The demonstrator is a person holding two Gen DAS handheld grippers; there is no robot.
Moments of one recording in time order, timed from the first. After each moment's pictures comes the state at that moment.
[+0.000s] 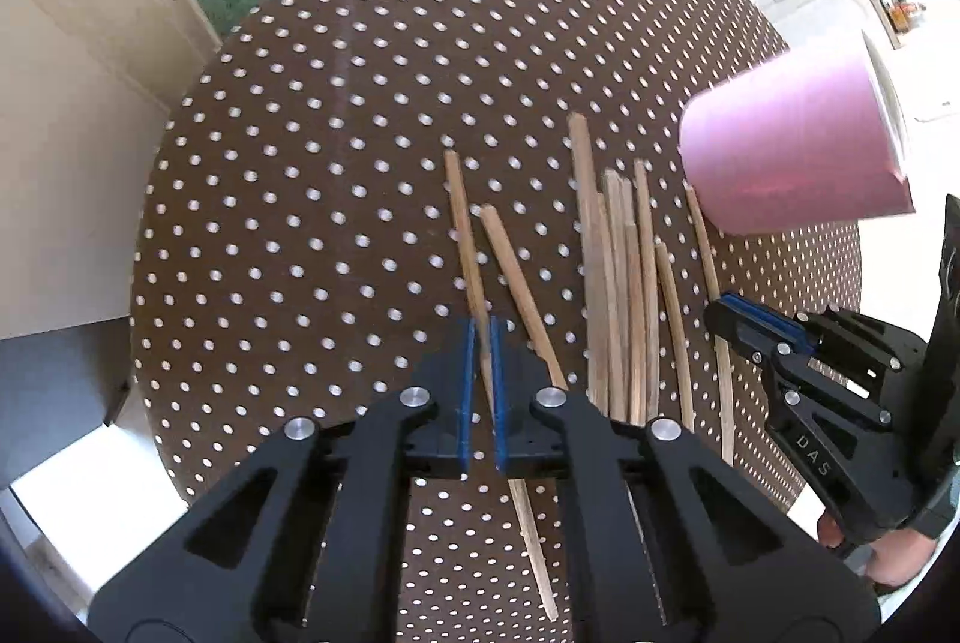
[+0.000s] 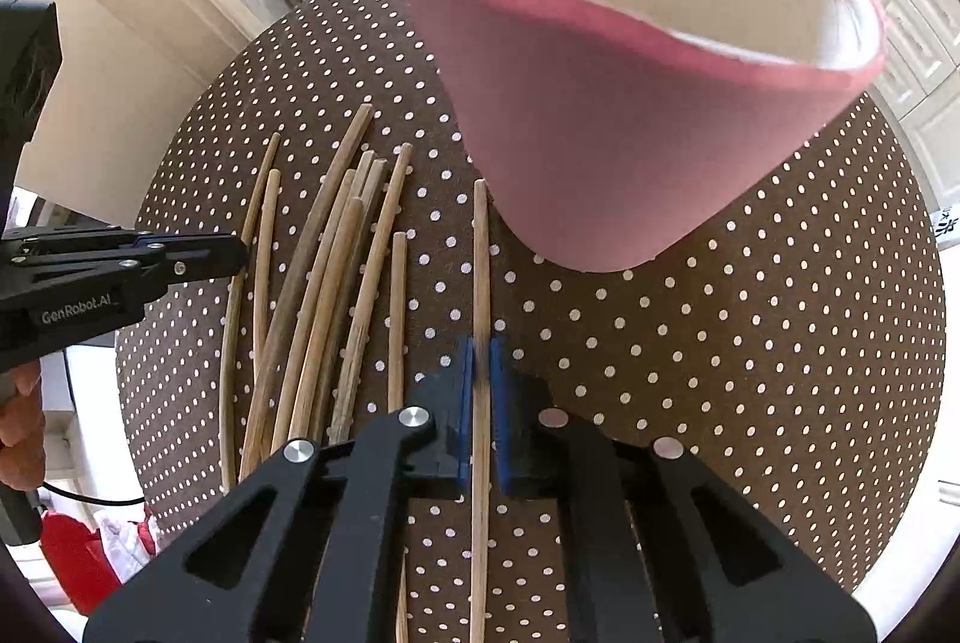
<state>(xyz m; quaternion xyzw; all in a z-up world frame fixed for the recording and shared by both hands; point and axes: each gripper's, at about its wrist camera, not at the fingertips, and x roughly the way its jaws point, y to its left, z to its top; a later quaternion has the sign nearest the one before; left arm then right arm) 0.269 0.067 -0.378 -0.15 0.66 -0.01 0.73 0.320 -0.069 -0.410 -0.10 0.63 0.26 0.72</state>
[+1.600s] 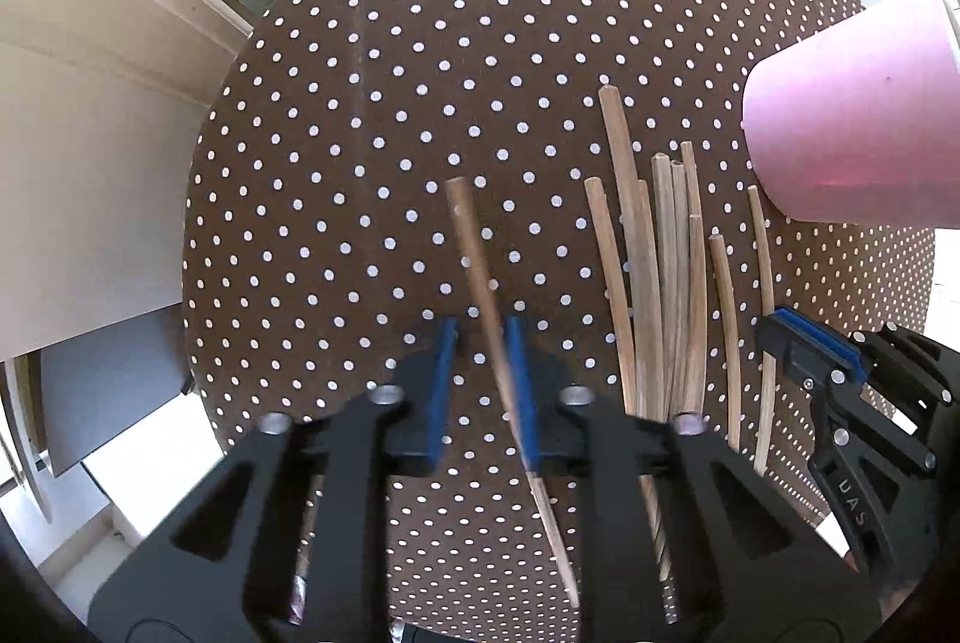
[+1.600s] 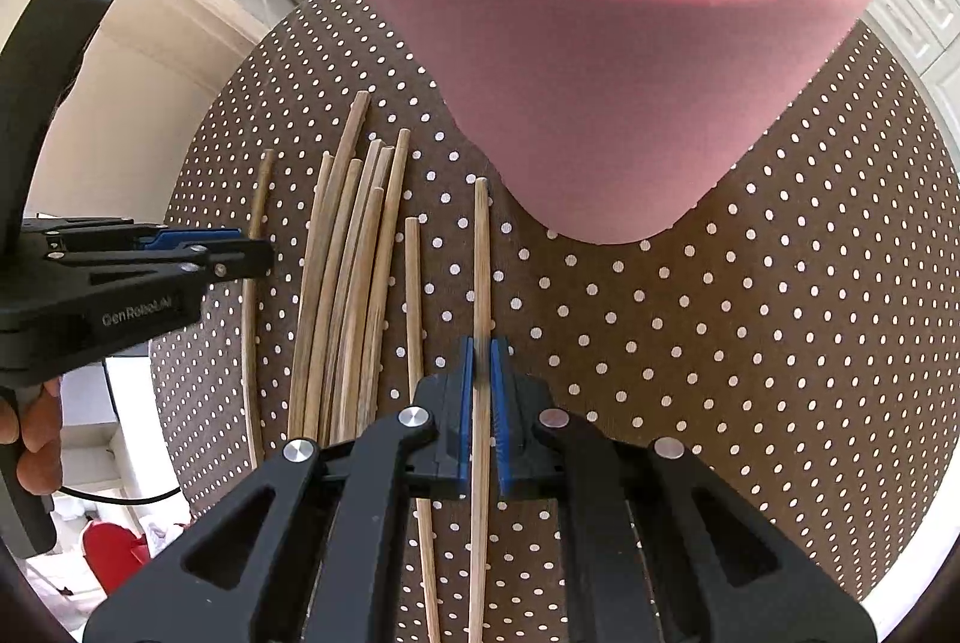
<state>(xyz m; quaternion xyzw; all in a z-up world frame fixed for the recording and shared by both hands) 0.323 0.039 -0.379 -0.08 0.72 0.05 0.68 0.330 -0.087 -0.424 -0.06 0.66 0.27 0.70</state>
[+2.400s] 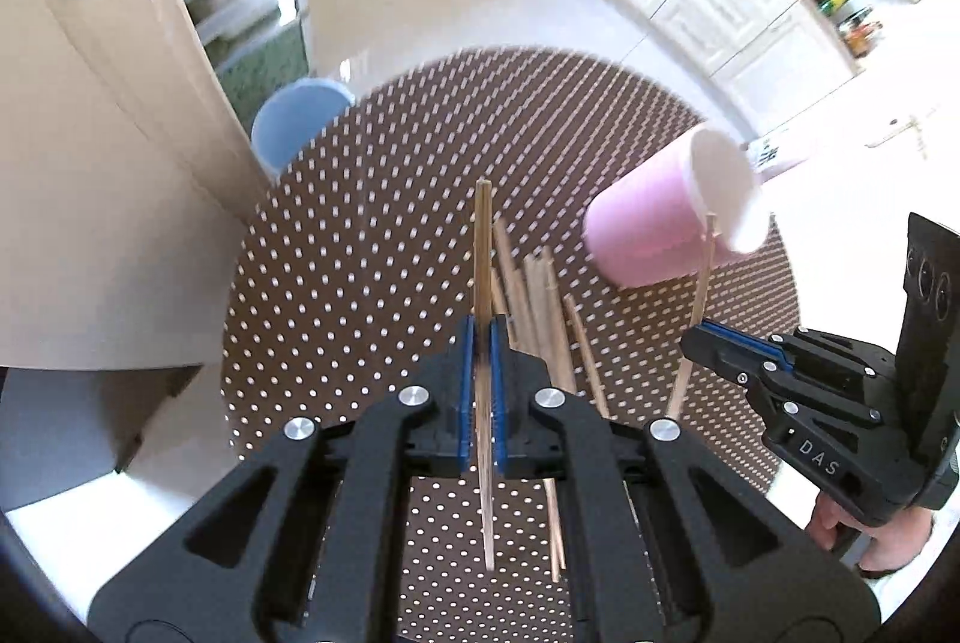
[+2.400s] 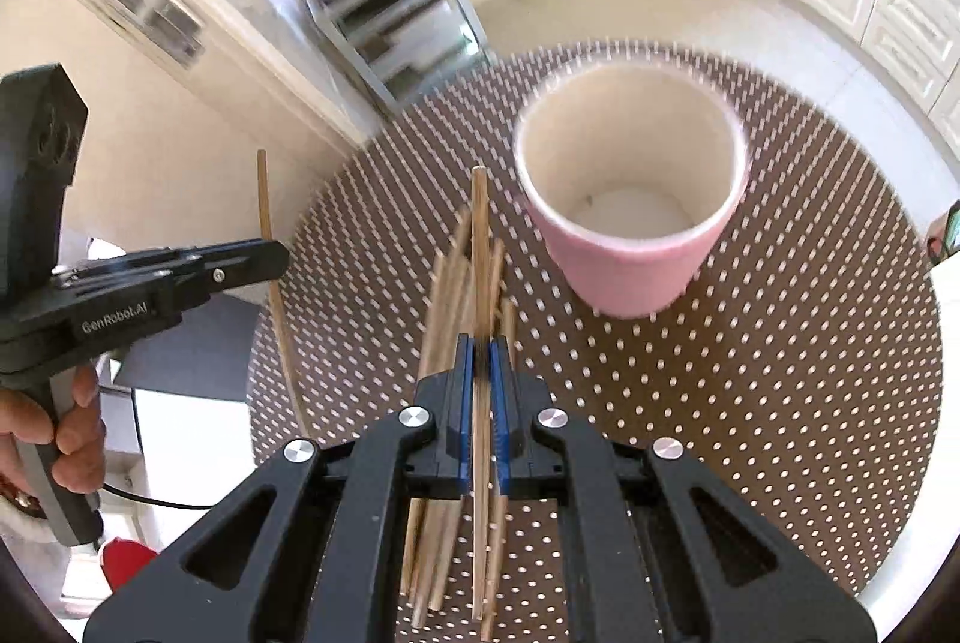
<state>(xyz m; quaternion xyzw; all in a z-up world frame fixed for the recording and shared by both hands) 0.231 0.091 -0.275 -0.15 0.58 -0.02 0.80 0.320 -0.105 -0.333 0.00 0.58 0.31 0.76</state>
